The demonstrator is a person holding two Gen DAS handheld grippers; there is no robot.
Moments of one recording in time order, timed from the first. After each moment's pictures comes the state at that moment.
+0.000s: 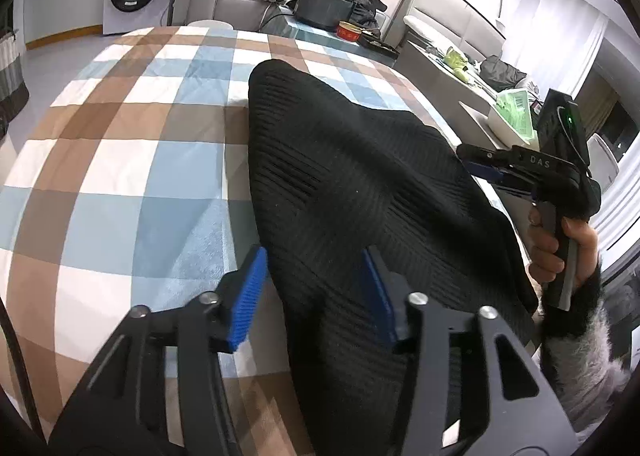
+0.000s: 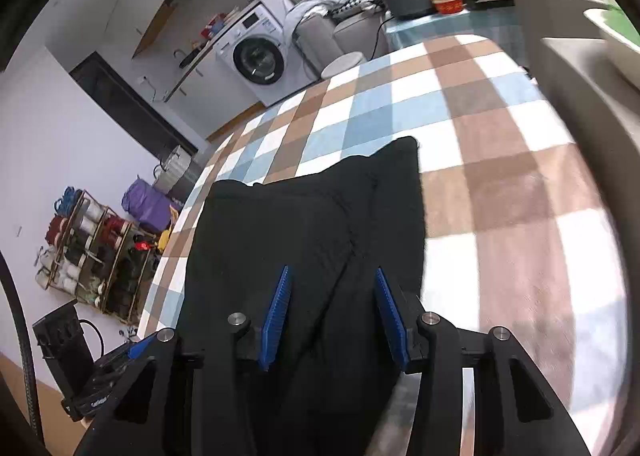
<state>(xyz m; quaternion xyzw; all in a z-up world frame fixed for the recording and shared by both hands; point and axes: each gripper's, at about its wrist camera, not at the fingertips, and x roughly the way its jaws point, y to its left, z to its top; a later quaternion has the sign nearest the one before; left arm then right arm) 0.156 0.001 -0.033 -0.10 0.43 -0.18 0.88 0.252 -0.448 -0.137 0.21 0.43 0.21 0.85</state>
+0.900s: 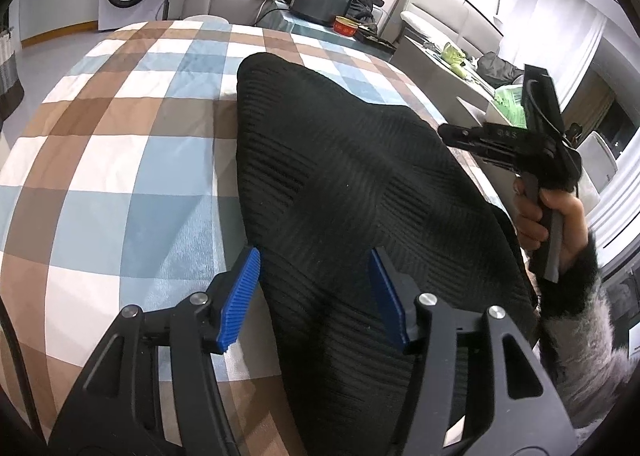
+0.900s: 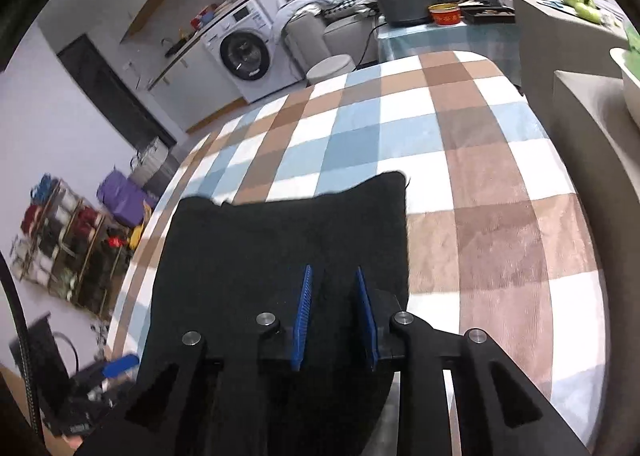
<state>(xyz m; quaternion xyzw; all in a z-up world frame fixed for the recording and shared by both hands) 0.155 -0.007 -0.037 -0.10 0.44 -0.18 0.87 0.296 -0.445 -0.137 0.16 0.43 0.16 0.87</state>
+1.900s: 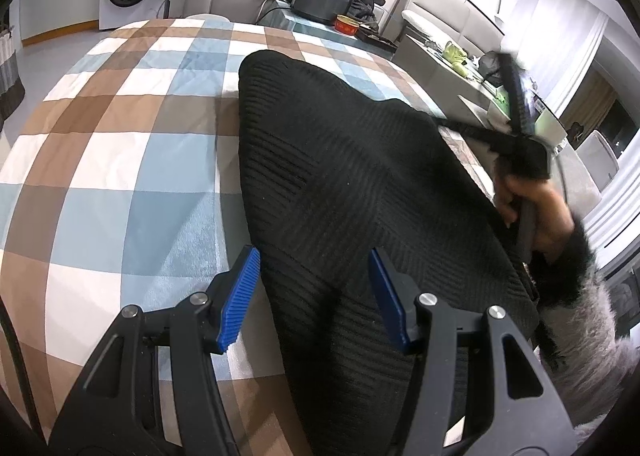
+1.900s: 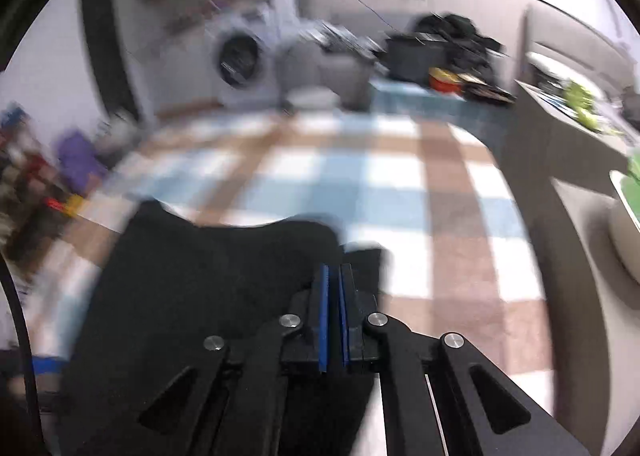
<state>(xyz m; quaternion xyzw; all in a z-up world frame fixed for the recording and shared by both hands) 0.154 -0.006 -0.037 -0.10 0.44 -0.18 0.87 0.319 -0.411 -0.147 -0.01 0.41 0.06 0.91</state>
